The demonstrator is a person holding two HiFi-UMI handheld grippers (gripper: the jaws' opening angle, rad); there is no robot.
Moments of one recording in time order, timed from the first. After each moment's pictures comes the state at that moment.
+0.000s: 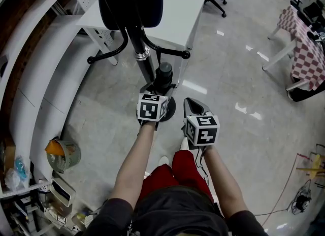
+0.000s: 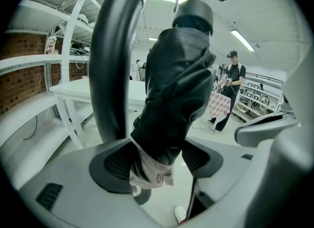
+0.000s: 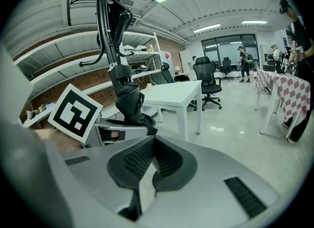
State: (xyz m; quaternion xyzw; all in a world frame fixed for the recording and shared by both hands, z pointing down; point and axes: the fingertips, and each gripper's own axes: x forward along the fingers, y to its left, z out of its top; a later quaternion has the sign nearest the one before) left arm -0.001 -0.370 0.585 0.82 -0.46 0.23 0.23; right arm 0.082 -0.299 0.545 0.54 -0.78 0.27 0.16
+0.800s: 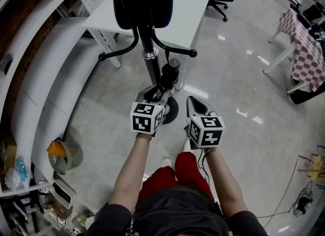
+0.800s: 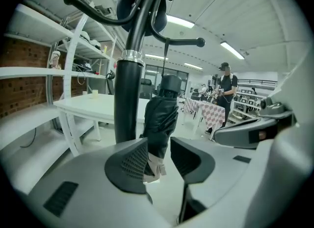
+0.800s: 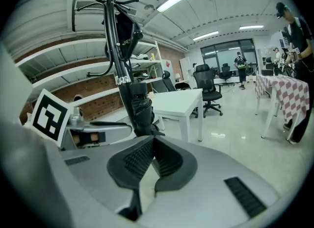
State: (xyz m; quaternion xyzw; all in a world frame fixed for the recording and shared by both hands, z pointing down) left arm -0.031 -0.337 0.517 0.85 -0.46 0.16 0.18; right arm 0.066 -0.292 0.508 0.55 -0.79 0.24 0.13
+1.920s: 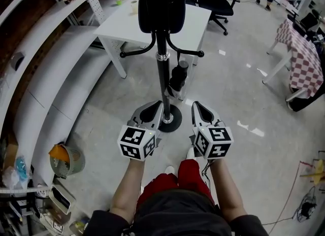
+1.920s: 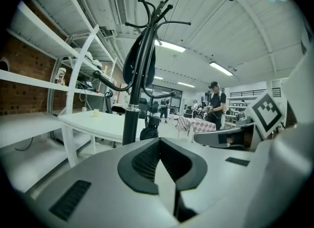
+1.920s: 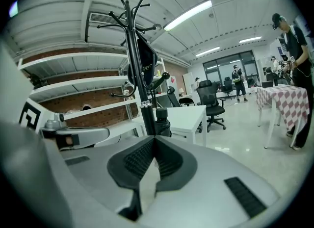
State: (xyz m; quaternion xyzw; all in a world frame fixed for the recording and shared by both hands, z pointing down) left arm -0.075 -0.234 0.422 0.88 -0.45 0.06 0.12; right arm 0.042 -0.235 0.435 0.55 -0.81 0.18 0.07
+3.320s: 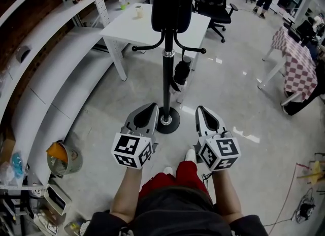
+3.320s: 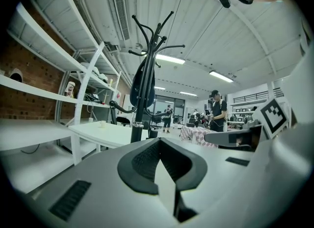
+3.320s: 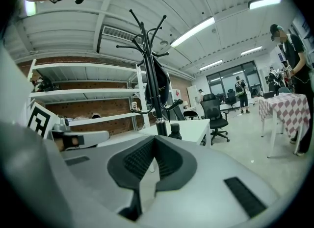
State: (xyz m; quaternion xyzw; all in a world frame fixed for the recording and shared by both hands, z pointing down) left arm -0.121 -0.166 0.370 0.87 -0.48 0.01 0.09; right arm 0.021 -0.157 0.372 0.55 -0.83 0.11 0.01
